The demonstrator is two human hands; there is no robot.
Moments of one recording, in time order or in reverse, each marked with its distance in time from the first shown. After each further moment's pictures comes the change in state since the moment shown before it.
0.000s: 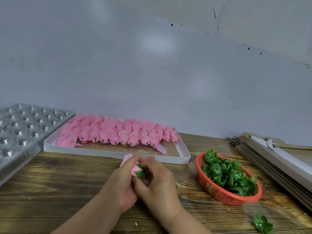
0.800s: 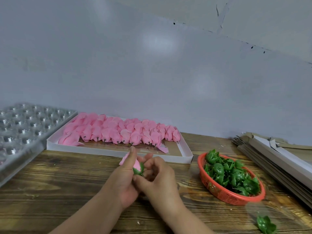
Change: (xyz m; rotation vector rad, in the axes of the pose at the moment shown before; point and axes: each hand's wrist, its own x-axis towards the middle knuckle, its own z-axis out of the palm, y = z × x) left_hand 0.010 -0.003 -0.003 -0.076 0.015 0.102; right_hand 0.003 0.001 0.001 0.374 -0.118 0.316
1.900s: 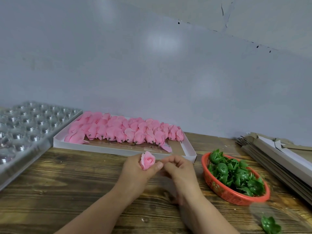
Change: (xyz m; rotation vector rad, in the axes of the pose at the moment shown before) left_hand -0.008 0.001 -0.004 1.074 -0.022 0.524; right_hand 0.018 0.008 -0.026 0.399 0.123 0.275
